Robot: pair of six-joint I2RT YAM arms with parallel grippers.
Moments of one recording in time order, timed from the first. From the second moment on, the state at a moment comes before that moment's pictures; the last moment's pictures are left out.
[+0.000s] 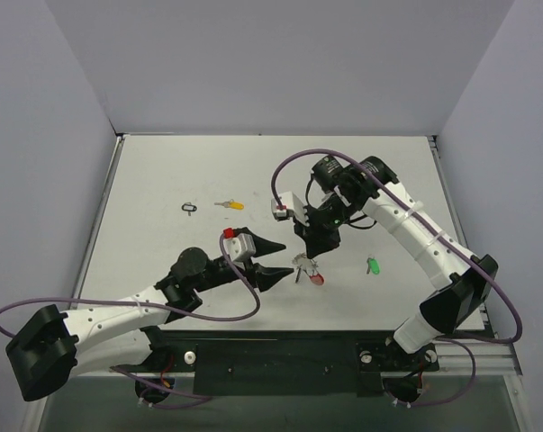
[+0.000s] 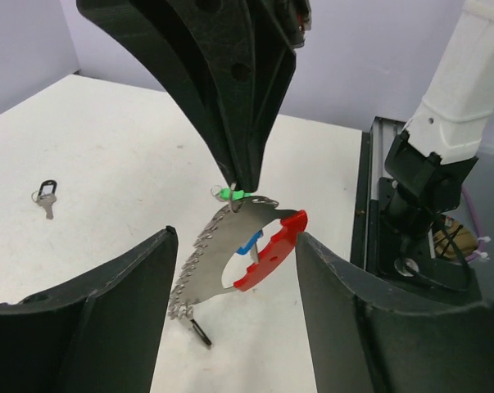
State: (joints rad) left arm -0.94 1.01 0.41 0.78 0.32 -0.15; right arm 0.65 1.54 1.63 -1.39 -0.61 -0.83
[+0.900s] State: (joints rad) left arm -0.99 1.31 0.55 0.85 0.32 -0.05; right arm 0.68 1.63 1.69 -1.52 -0.49 -0.86
